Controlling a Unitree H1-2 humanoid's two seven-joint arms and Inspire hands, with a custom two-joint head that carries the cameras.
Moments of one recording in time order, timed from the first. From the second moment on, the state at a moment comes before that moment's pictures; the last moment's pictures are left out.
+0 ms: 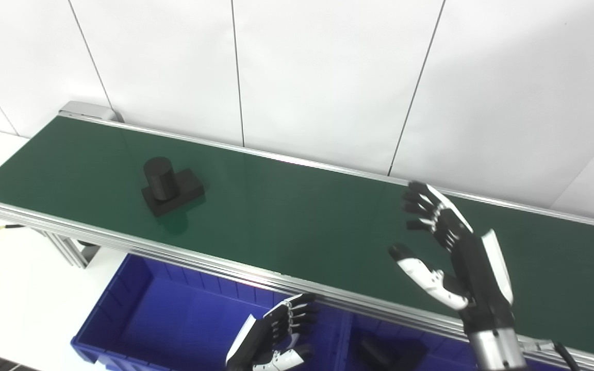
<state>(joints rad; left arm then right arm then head) 0.26 -0.03 -0.14 0.21 0.01 -0.43 -0.12 -0.15 -0.05 0.24 -0.35 -0.24 0.06 0.18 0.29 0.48</state>
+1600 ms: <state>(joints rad) 0.26 -0.01 -0.23 0.20 0.06 -0.43 -0.05 -0.67 0.18 0.42 0.49 -0.34 0.04 0.18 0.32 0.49</state>
